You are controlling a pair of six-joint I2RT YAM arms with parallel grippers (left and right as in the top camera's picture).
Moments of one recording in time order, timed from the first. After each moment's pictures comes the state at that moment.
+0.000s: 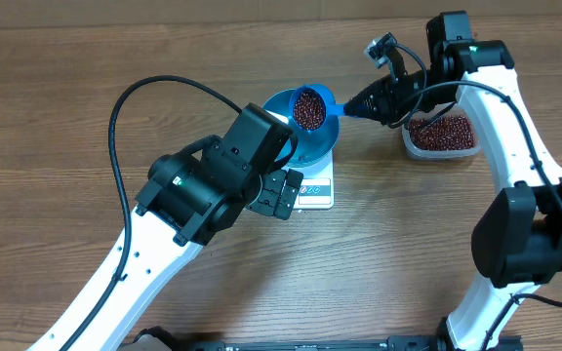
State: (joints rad) left arm -0.67 1.39 1.56 -1.24 -0.15 -0.28; right arm 0.07 1.97 1.78 -1.11 -0.90 -0.47
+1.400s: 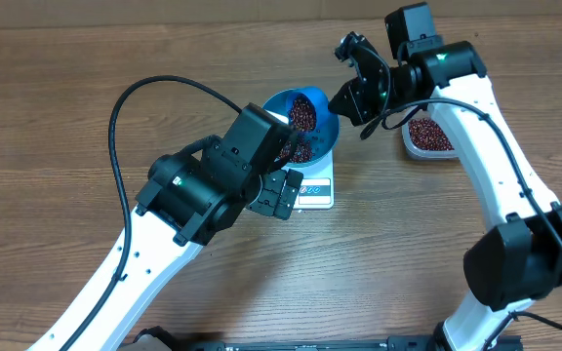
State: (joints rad) left arm -0.67 1.39 1.56 -1.24 -0.15 -0.28; right arm 0.24 1.87 1.80 -1.04 -0.54 -0.25
